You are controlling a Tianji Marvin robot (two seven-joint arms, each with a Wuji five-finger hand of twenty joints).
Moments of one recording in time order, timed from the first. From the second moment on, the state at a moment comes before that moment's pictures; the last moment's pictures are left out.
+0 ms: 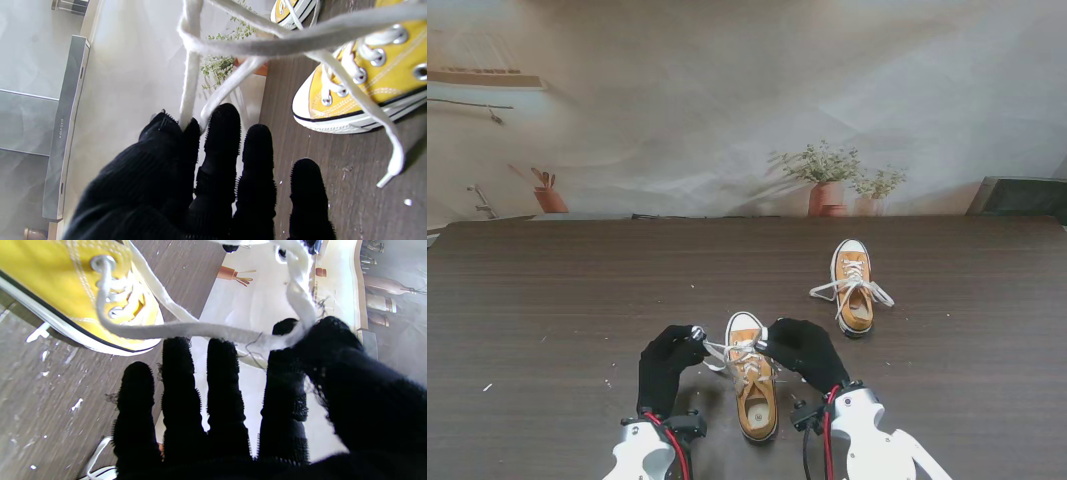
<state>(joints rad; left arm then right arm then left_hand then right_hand) 1.94 -1.30 -1.09 -1.77 -0.23 -0.32 0.54 -1.85 -1.21 1.08 -1.78 -0.11 -0.13 -0.28 0.96 -0.39 0.42 -0.11 0.78 0.08 0.92 0.60 1.08 0.17 0.66 0.59 0.70 0.22 0.76 0.58 0.12 0.41 1.07 0.59 0.50 -0.71 1.07 -0.28 0.98 -0.20 1.03 0.25 0.96 0.11 0.84 0.52 0.87 0.23 0.62 0.43 0.35 0.41 1.09 0.64</state>
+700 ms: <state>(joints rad) 1.93 -1.28 -1.09 -1.75 -0.30 -0.39 0.45 -1.86 -1.21 1.09 -1.78 -0.10 -0.18 -0.28 1.08 -0.33 0.34 -0.03 0.60 0.08 0.98 0.74 0.91 0.16 0.70 0.91 0.54 0.21 0.75 0.61 0.00 0.37 0.94 0.65 0.50 -0.71 1.09 -0.28 0.98 -0.18 1.03 0.31 0.96 0.11 0.84 0.52 0.87 0.23 0.62 0.43 0.34 0.41 1.09 0.63</state>
